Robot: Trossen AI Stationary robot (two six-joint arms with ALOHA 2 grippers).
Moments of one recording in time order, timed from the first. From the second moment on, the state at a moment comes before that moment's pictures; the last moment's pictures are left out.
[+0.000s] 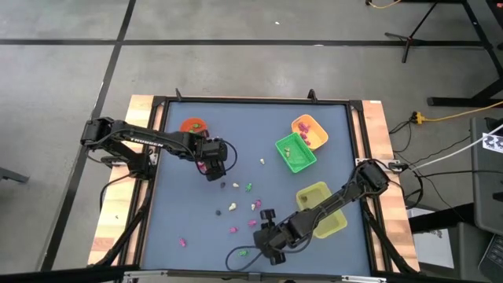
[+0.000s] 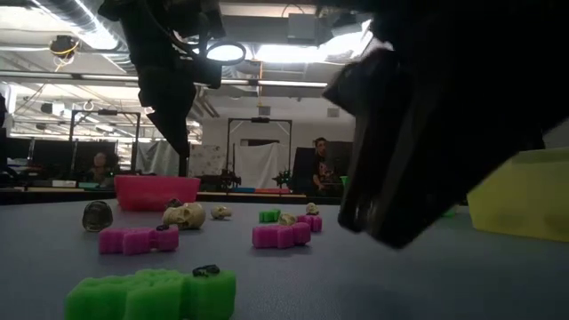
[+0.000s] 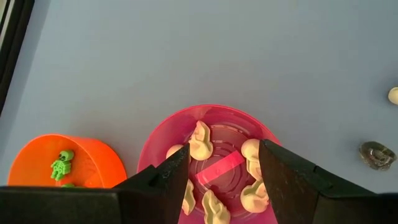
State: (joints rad) left arm 0.04 1.45 0.94 -0.75 -0.35 -0.29; right arm 0.58 2.12 1.50 -0.47 0.15 0.31
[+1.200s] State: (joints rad) left arm 0.04 1.45 0.94 -0.74 -0.35 -0.29; right arm 0.59 1.97 1.77 -1.48 0.23 0.34
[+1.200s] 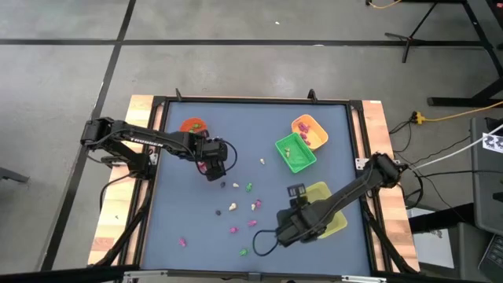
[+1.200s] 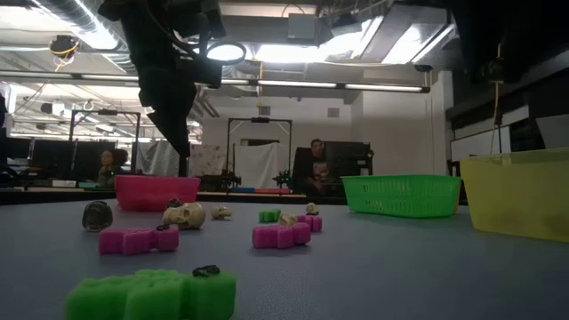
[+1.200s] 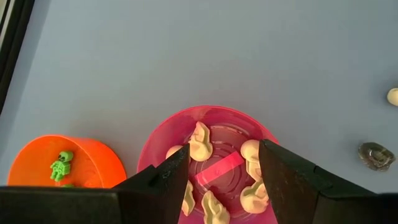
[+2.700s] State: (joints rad) left arm 0.04 1.45 0.94 -0.74 -0.35 -0.28; right arm 0.60 1.85 1.56 -1.48 0.26 0.41
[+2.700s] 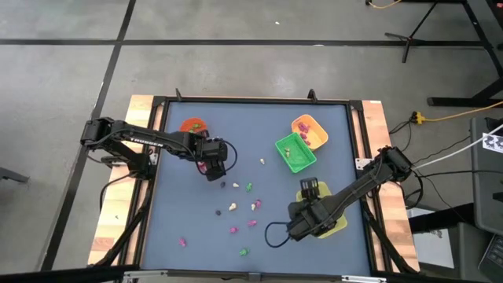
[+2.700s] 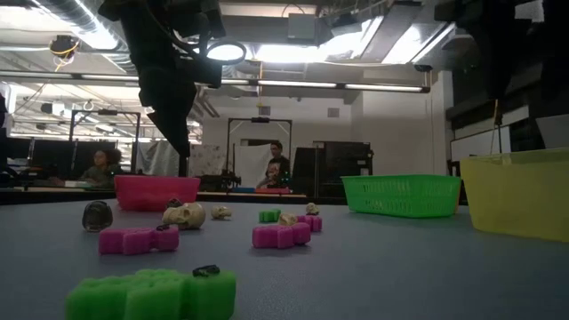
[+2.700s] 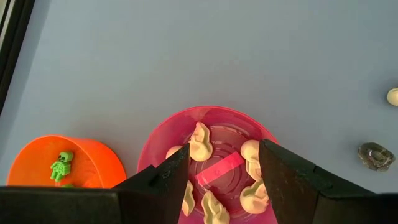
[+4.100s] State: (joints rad) left arm 0.04 1.45 0.94 -0.74 -0.35 -0.28; right arm 0.29 1.96 1.58 -0.72 0.01 -0.27
